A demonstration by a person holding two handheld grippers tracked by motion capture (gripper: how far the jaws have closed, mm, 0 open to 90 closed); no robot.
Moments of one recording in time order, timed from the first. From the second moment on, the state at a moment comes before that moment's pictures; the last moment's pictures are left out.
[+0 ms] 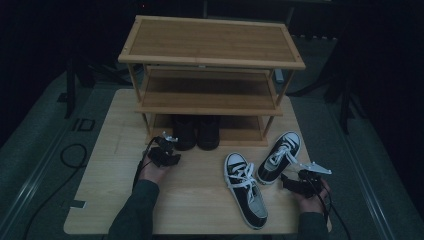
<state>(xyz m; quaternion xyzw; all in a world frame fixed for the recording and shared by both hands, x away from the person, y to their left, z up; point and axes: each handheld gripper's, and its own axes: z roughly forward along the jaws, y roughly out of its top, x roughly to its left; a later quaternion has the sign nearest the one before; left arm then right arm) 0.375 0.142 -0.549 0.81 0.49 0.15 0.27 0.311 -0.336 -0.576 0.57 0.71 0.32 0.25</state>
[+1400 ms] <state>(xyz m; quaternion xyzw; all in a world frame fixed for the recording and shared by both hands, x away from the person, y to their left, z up) 0.360 0.163 -0.560 0.81 0.48 0.18 0.29 0.316 -0.336 -0.564 0.56 0.74 0.31 0.20</state>
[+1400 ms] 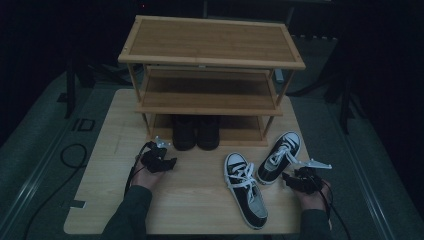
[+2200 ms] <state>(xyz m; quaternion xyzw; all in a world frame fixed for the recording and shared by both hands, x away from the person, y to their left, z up) 0.354 0.172 -0.567 0.80 0.46 0.19 0.32 0.290 -0.326 -0.525 0.46 0.82 0.32 0.14</state>
